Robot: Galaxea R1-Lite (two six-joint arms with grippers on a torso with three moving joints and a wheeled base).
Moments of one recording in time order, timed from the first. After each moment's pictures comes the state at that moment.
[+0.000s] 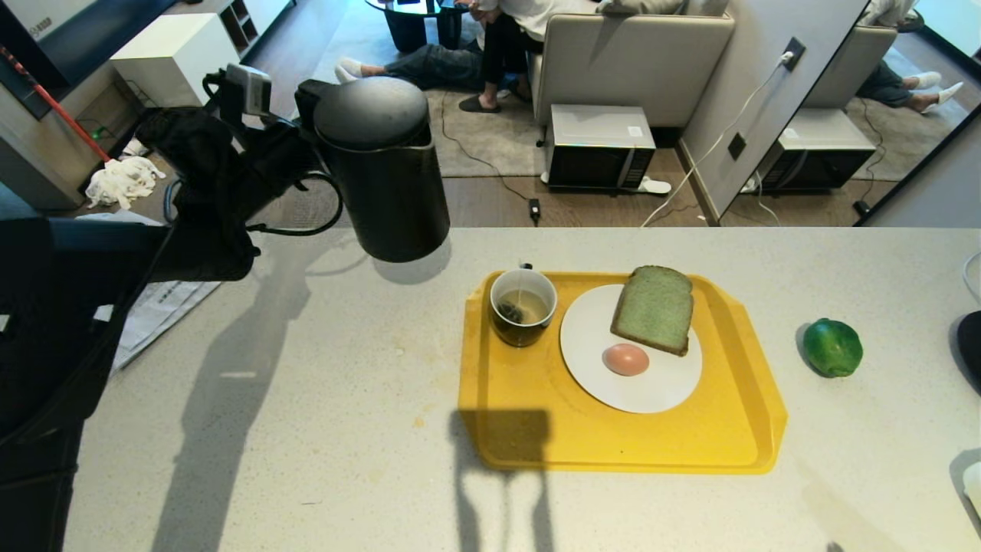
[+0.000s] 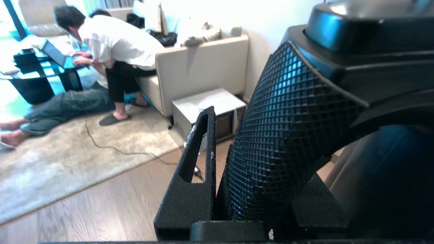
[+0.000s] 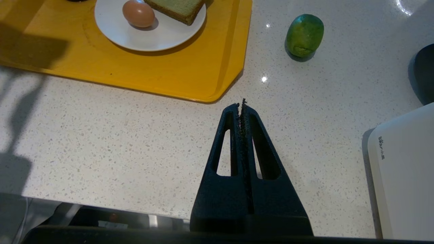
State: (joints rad) left arm -0.05 2.30 -1.93 -0.97 -0.60 -0.07; right arm 0.00 0.00 0.00 0.00 0.04 -0.08
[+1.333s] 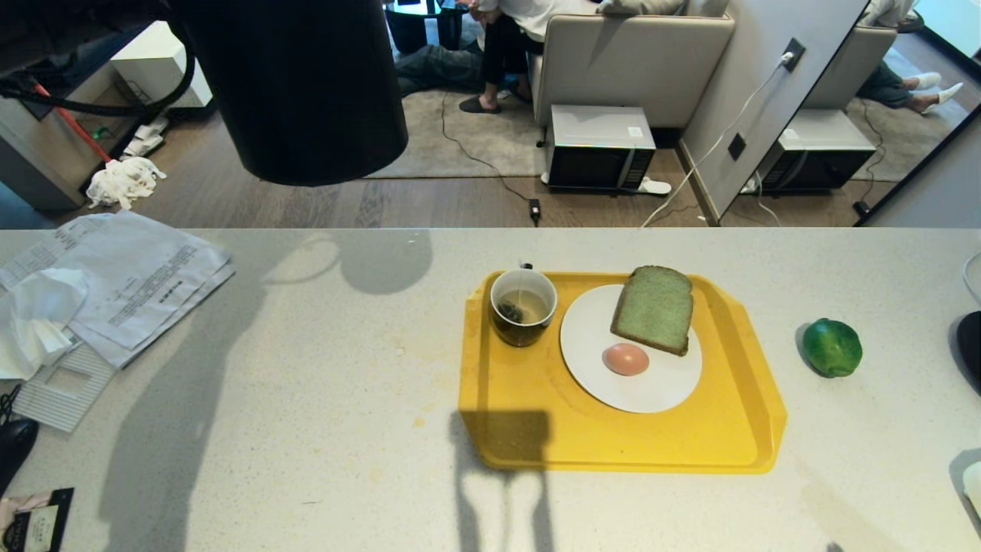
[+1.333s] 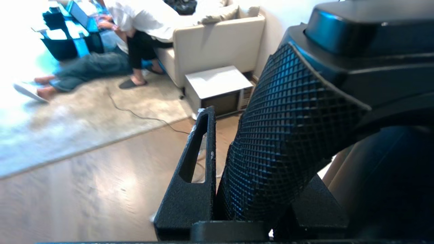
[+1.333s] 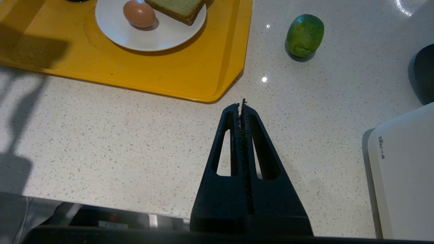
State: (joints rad) left arm -0.06 1.67 -1.77 -0.30 -0.49 -0.01; right arm 0.00 0.00 0.00 0.00 0.04 -0.08
